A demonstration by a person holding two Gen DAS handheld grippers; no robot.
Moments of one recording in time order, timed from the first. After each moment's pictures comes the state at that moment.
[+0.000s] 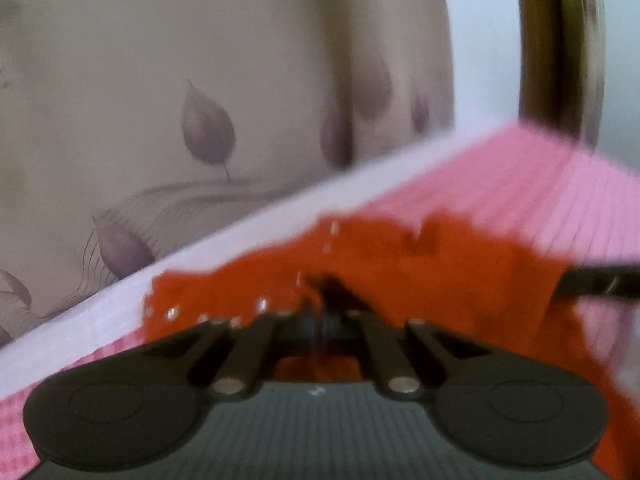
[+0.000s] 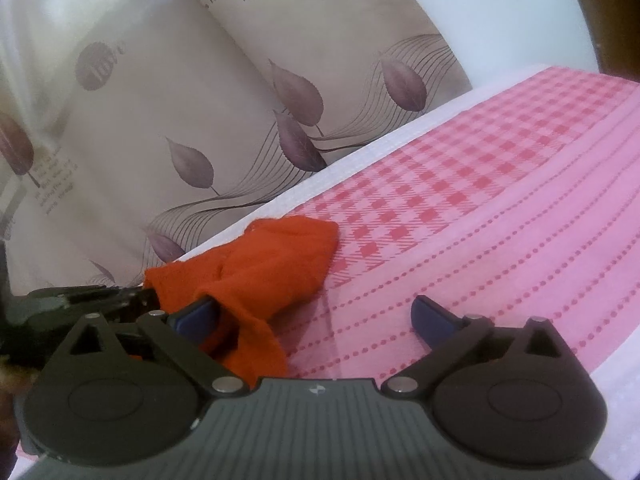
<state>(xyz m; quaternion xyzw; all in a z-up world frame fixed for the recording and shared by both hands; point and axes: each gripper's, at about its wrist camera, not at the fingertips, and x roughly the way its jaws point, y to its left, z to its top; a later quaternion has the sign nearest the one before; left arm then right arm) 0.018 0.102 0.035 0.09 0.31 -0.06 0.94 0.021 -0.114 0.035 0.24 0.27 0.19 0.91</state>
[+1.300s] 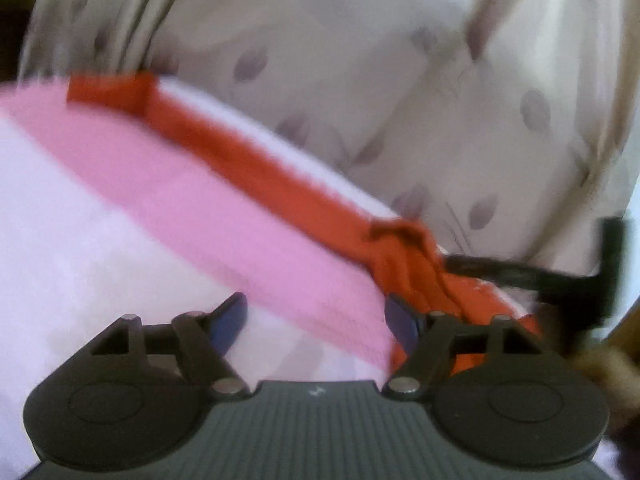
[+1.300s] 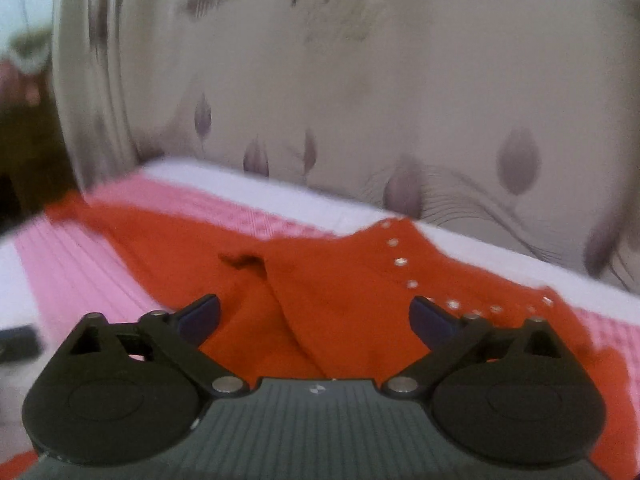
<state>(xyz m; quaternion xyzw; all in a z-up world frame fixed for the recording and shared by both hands) -0.301 0.238 -0.015 -0.33 0.16 0.19 0.91 0.007 0.163 0.082 -0.15 0.24 0.40 0.87</state>
